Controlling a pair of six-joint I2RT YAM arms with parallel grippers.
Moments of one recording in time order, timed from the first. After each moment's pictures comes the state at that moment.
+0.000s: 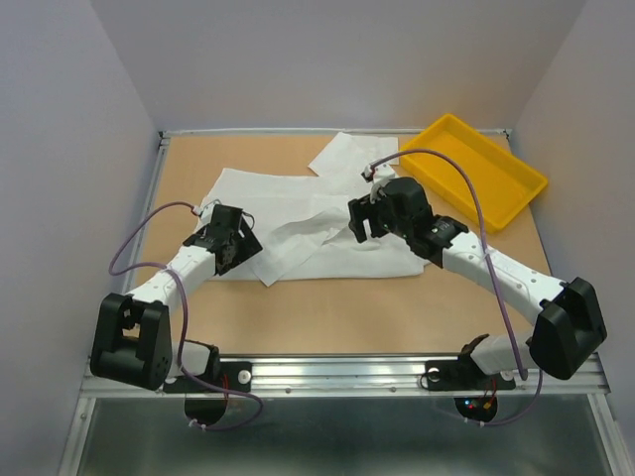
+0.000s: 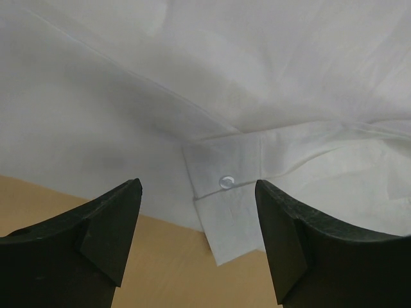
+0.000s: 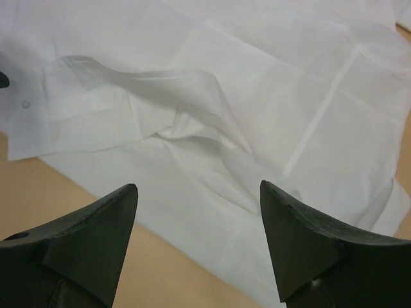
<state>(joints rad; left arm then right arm) -0.26 1.28 0.72 -0.41 -0.21 -0.75 0.67 1.37 1.05 -0.19 0.02 0.08</state>
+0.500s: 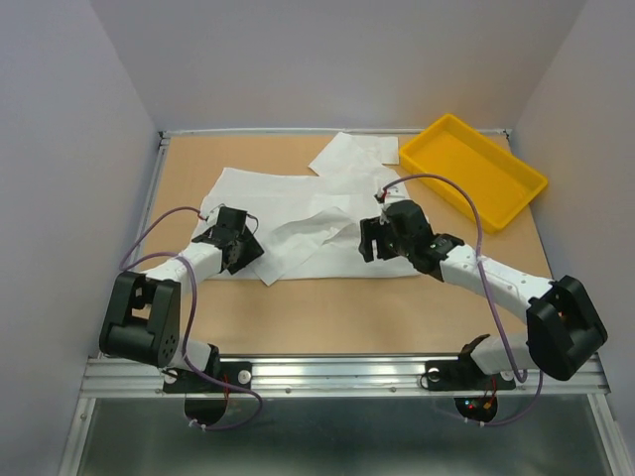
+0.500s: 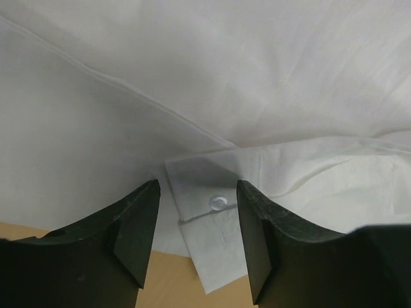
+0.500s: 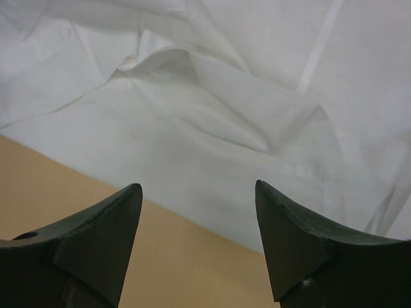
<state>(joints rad) -0.26 1.42 0.68 -0.27 -0.14 -0.80 0.63 1.35 0.84 -0.16 0.09 0.27</state>
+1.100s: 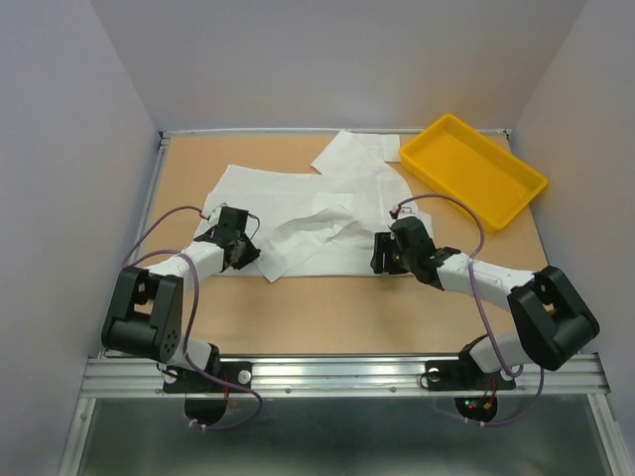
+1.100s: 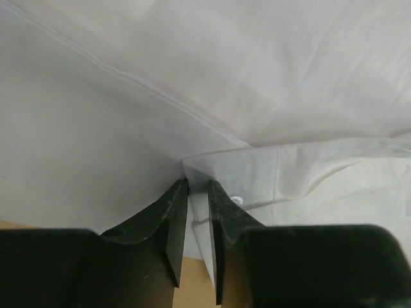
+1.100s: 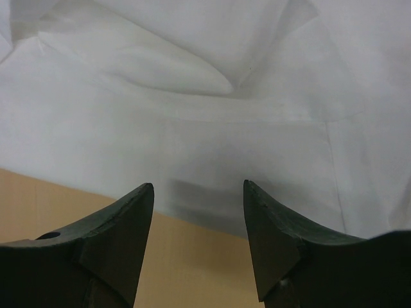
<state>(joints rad) -0.26 1.44 0.68 -0.23 -0.14 -0.80 0.56 1.40 0.66 -0.04 0.10 0.45</state>
